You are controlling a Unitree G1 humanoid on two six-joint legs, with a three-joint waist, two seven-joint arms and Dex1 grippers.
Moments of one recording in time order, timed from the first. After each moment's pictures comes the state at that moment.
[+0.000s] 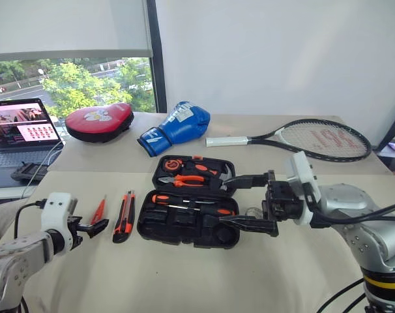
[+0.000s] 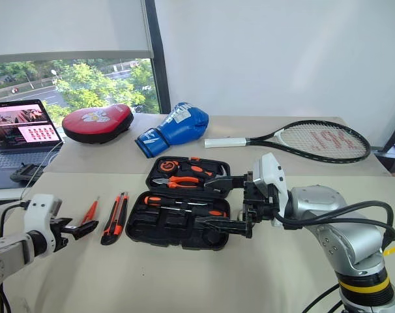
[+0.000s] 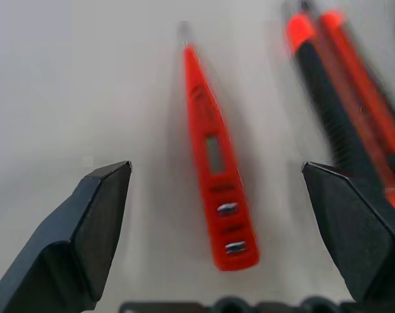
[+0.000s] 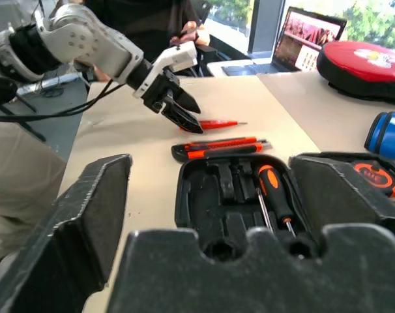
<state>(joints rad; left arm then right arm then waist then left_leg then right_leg) -0.03 0.76 0.42 -0.31 -0.62 1.08 -0.30 -0.42 -0.73 -0.08 -0.55 0.75 0.69 1.01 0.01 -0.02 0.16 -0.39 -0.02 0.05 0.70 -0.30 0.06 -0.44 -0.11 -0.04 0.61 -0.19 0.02</state>
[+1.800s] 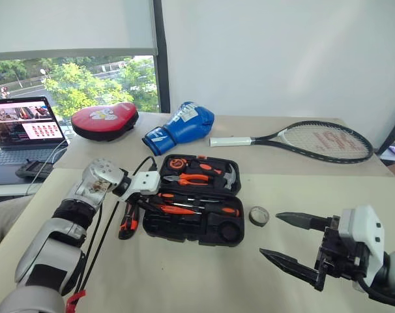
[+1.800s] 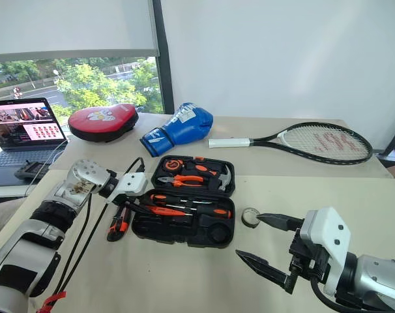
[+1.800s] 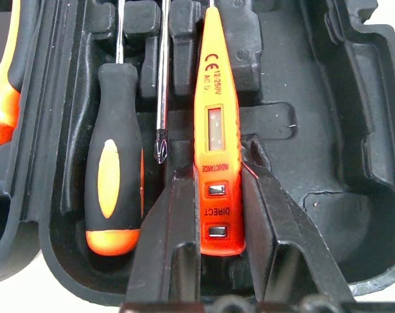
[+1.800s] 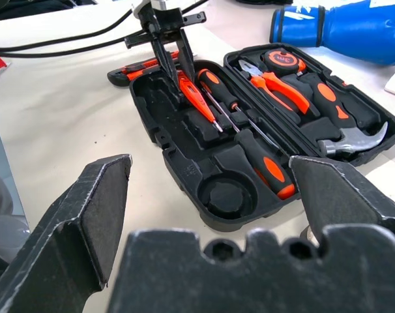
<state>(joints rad) -0.93 0.67 -0.37 0.69 0.00 -0.15 -1.56 0.33 -0.85 -0.61 -0.98 0.93 0.69 0.71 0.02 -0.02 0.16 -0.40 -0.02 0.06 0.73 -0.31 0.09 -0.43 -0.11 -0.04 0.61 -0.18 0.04</state>
